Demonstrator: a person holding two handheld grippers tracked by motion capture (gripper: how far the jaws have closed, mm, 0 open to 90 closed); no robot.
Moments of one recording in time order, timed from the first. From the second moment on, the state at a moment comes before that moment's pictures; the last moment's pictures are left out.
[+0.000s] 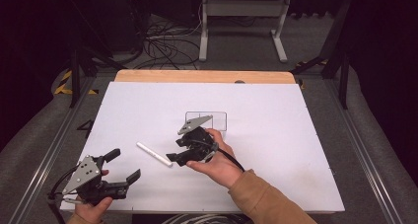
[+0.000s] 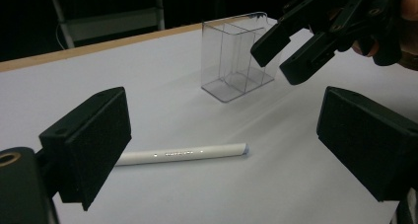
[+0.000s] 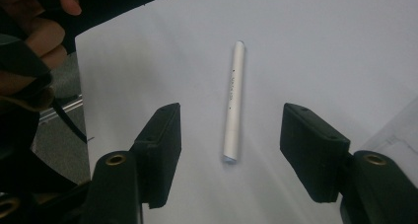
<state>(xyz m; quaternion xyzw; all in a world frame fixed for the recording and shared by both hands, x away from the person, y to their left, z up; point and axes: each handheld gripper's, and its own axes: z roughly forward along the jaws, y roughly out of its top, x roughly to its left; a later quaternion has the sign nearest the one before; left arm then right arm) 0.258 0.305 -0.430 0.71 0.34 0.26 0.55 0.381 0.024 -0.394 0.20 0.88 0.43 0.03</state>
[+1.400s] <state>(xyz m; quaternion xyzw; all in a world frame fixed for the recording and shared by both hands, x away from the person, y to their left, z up) 0.256 0.306 -0.433 0.72 0.35 0.26 0.55 0.410 0.113 -0.444 0.22 0.91 0.35 0.03</state>
